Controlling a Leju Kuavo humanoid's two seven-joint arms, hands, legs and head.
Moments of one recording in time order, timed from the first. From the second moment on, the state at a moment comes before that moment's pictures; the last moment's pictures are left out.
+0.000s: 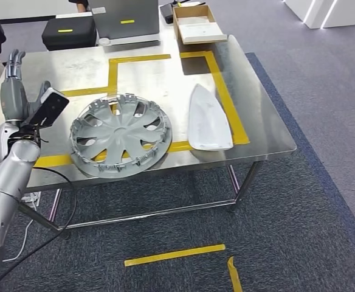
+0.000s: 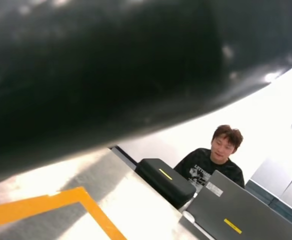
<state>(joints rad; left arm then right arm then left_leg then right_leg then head) -0.76 0.26 -0.23 -0.80 -0.55 0.57 -0.43 0.00 0.06 -0.06 -0.19 0.30 -0.22 -0.08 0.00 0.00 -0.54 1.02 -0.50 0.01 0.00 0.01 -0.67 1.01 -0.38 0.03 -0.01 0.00</state>
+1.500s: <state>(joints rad) -0.58 0.32 -0.21 -1.00 -0.44 0.54 -0.45 -0.04 0.07 -0.06 -0.19 0.30 -0.22 -0.07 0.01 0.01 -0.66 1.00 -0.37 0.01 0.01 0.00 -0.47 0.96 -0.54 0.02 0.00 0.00</state>
